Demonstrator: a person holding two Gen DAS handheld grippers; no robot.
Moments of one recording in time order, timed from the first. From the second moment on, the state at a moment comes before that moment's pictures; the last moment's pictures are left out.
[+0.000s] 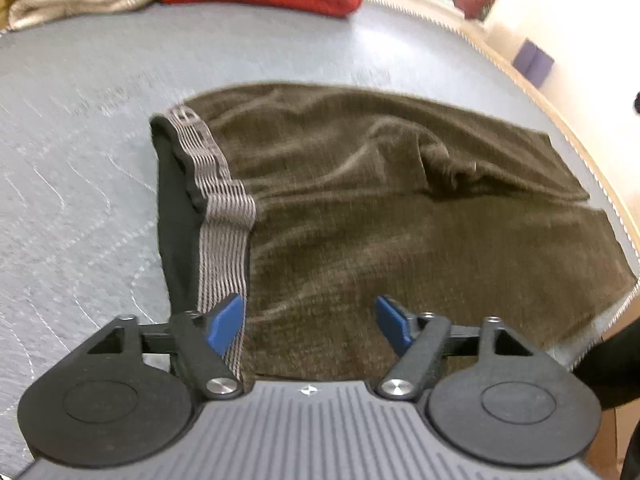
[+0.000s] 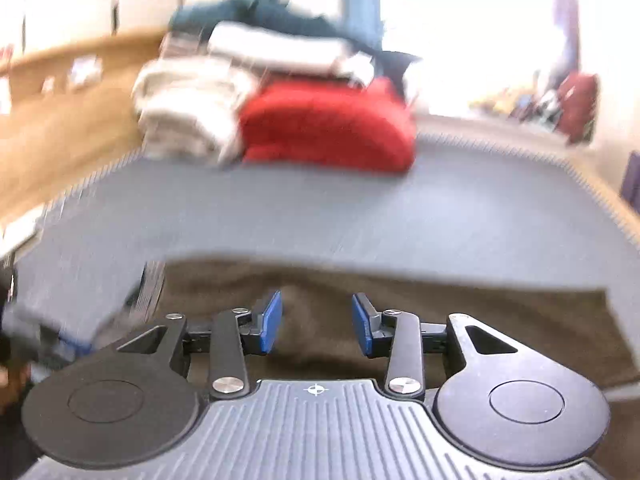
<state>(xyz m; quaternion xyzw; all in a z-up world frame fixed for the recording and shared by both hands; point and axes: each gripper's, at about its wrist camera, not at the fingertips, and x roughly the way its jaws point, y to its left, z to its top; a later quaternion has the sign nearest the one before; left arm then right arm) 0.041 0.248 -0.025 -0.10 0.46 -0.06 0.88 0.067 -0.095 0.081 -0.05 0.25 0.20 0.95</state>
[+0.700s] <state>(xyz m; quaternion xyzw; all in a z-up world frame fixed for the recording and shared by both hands) 0.040 0.256 -0.026 -0.18 0.40 0.03 0.90 0.129 -0.249 0.055 0.14 0.30 0.03 0.94</state>
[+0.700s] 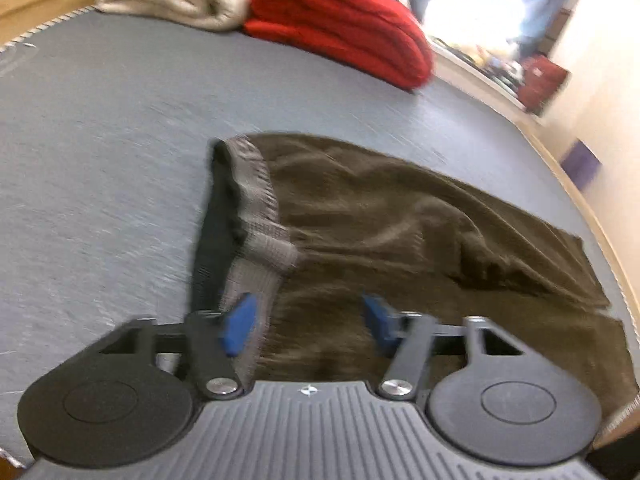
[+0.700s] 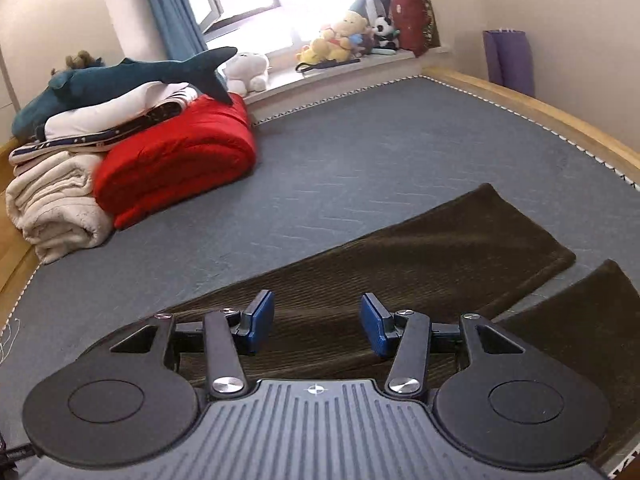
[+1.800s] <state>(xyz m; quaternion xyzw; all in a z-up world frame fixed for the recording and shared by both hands) 0.352 0.282 -0.079 -0.05 0.51 0.02 0.86 0.131 -0.272 0.053 0.11 0.37 0.09 0.92</state>
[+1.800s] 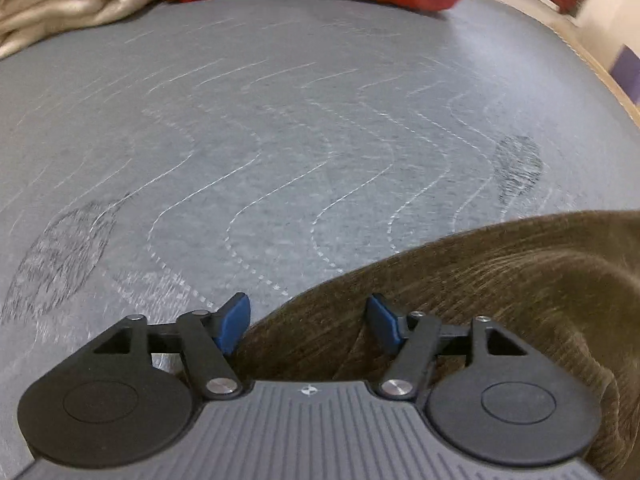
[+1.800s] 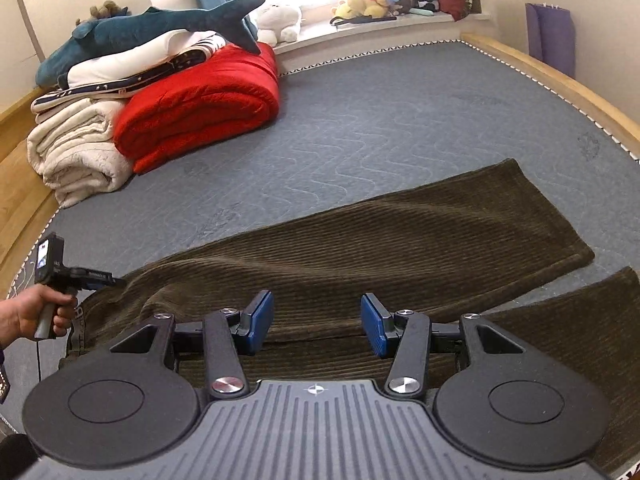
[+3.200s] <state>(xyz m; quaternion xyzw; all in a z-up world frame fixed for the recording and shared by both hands) 0.059 0.271 -0.093 -0.38 0.39 -0.02 0.84 0.145 -0.346 0.041 0.30 0.31 -0.07 0.90</state>
